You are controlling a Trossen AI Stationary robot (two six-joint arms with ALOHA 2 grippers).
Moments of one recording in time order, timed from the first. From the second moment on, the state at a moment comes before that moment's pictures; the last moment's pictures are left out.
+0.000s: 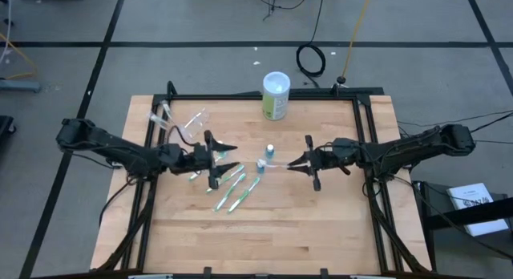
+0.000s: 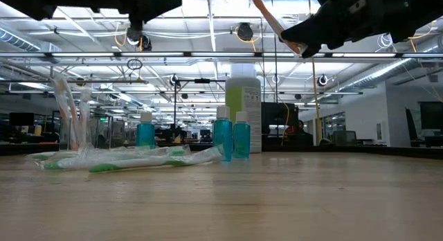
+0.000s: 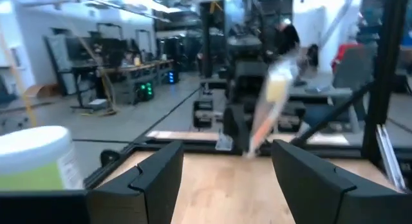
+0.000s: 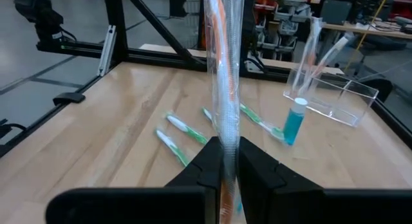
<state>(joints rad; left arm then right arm) -0.18 1.15 0.49 0.78 -0.32 0.09 0.04 1.09 0.46 0.44 -0.08 -0.09</state>
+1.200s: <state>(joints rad) -0.12 1.58 0.73 1.12 -0.05 0.09 0.04 1.09 0.43 0.48 -0.08 -0.07</state>
